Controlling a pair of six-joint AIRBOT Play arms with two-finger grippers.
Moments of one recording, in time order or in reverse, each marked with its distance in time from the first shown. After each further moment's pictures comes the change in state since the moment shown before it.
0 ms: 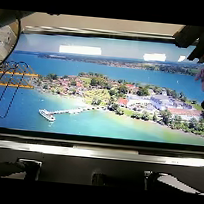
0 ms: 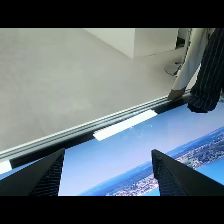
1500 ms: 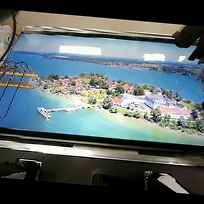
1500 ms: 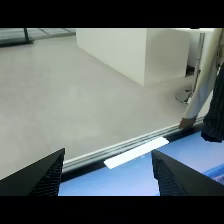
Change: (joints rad) left arm 0.001 0.002 0.000 0.019 0.126 0.000; right arm -0.010 0.148 0.100 0.295 0.436 -0.219
